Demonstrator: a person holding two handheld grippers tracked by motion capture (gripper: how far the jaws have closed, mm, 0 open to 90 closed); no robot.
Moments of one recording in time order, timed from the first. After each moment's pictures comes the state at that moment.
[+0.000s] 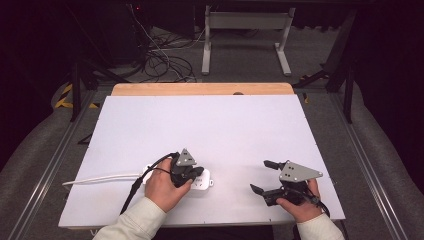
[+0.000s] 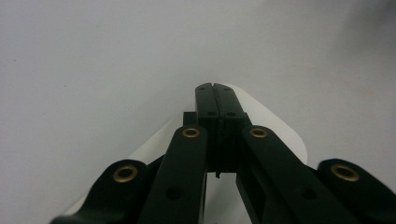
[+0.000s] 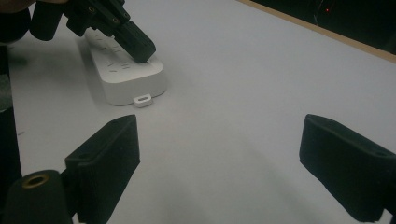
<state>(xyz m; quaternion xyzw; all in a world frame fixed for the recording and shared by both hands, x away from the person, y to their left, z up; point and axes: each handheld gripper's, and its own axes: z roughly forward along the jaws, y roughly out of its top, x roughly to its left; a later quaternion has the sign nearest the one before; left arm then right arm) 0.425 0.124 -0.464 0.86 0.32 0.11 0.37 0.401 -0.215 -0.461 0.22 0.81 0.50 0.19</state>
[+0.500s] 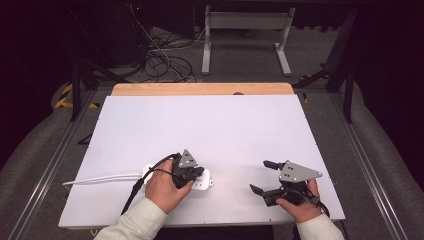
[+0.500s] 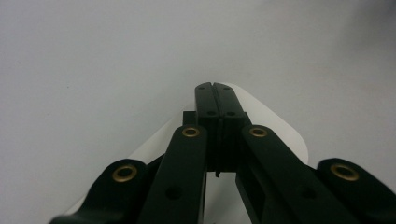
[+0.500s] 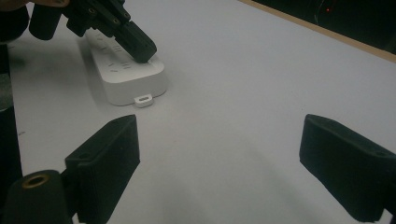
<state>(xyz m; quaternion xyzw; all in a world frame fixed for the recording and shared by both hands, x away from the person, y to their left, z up) 0.423 0.122 -0.463 0.87 0.32 0.12 0.36 0.401 -0.214 -0.461 0.22 0.82 0.50 0.19</state>
